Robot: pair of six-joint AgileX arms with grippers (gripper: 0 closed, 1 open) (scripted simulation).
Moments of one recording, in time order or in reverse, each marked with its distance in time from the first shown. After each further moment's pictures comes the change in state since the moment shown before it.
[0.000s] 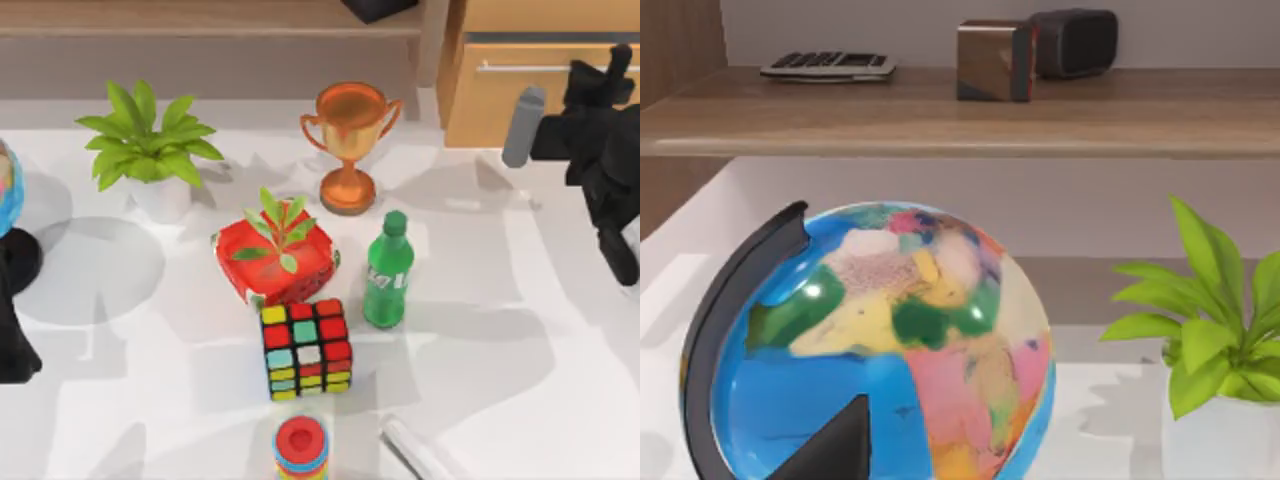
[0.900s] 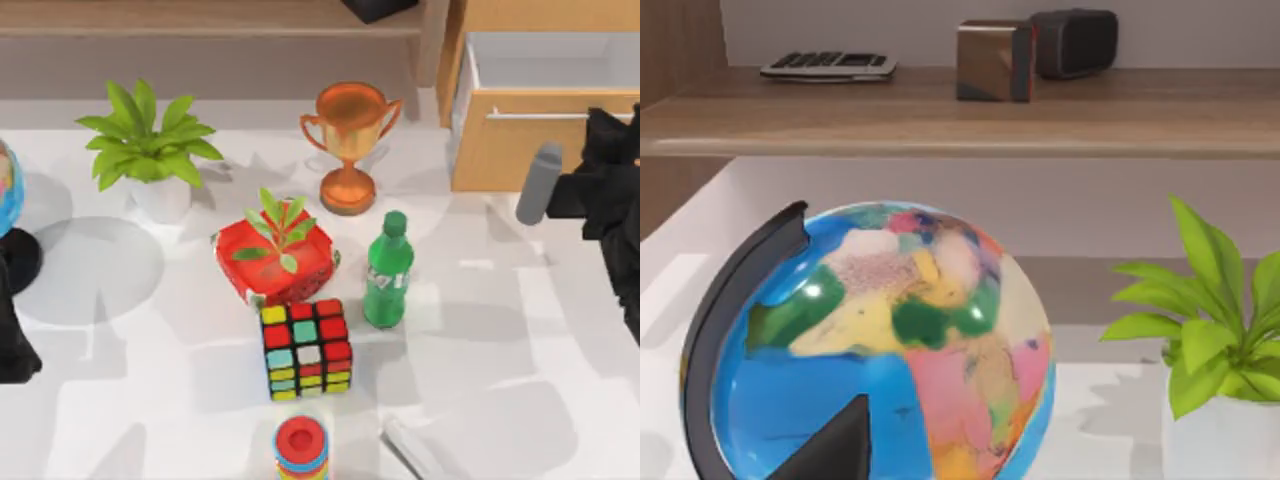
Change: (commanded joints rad) left arm 0.000 0.000 0.000 0.000 0.000 0.000; right arm 0.040 -0.121 -0.312 0.180 0.045 0.000
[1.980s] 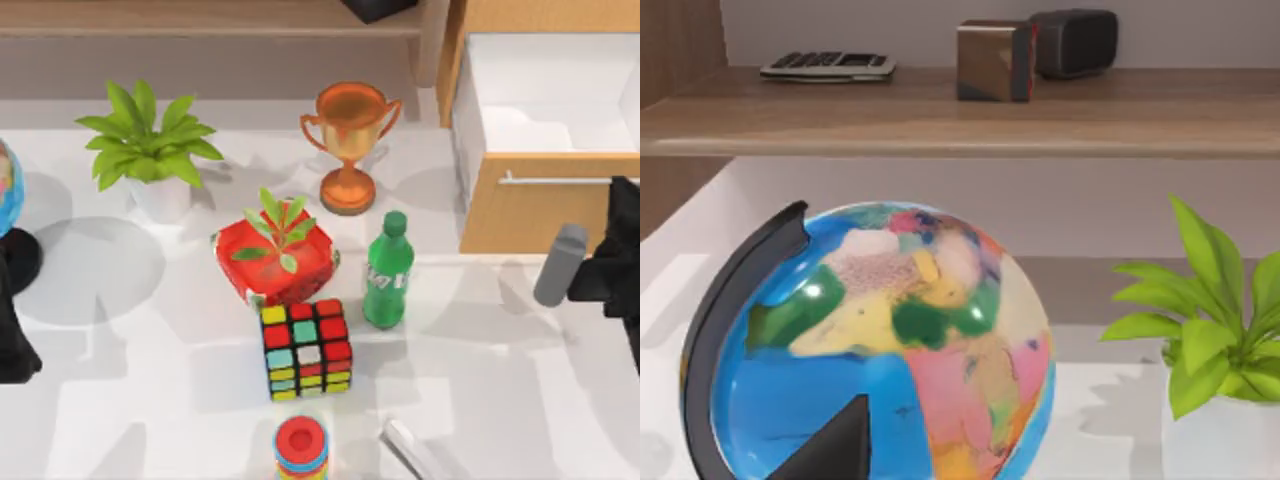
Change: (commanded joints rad) left arm 0.000 0.000 0.000 0.000 0.000 0.000; right arm 0.093 -0.110 -0.353 0.246 0.090 0.003
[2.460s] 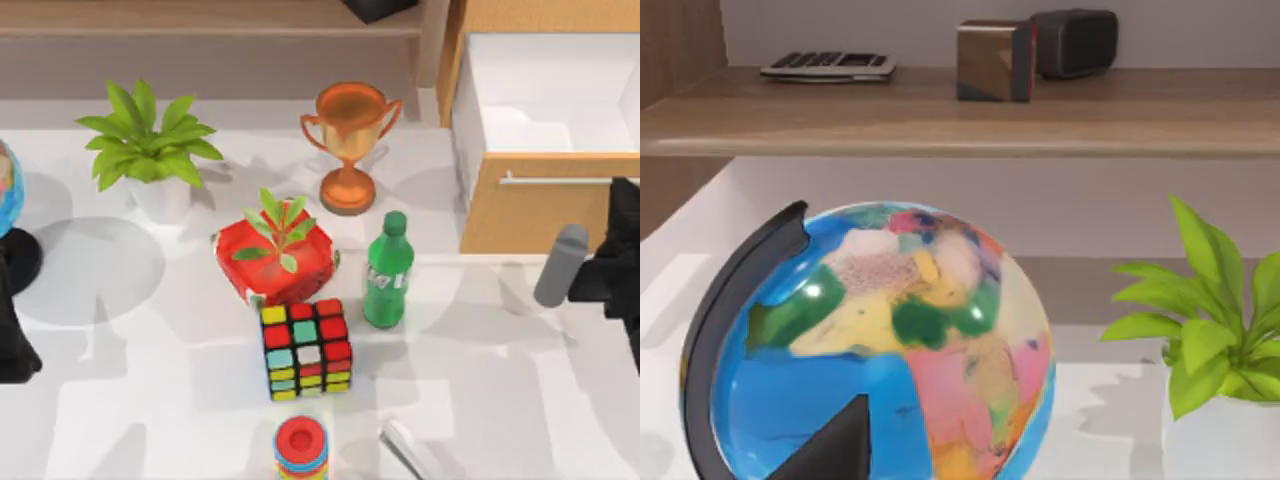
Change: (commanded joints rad) left arm 0.000 0.000 0.000 0.000 0.000 0.000; right arm 0.001 -0.001 -0.004 0.003 0.002 0.000
